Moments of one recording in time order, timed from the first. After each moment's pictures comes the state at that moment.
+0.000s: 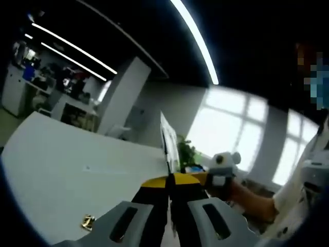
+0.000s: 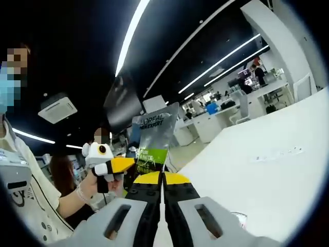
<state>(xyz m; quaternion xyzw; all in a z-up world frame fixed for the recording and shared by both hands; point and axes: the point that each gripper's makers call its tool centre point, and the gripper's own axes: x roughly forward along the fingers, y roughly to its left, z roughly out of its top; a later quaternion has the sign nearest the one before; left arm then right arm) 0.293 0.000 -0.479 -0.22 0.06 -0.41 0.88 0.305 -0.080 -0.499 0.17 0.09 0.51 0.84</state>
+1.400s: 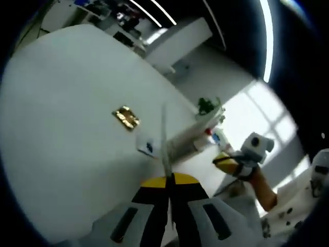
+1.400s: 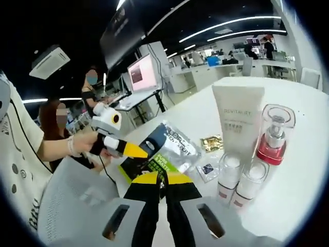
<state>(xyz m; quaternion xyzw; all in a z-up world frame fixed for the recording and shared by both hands) 0.237 0.046 -0.703 -0.33 0.35 -0.30 0.82 0.230 -0.054 -0.656 0.01 0.27 0.52 0.81</state>
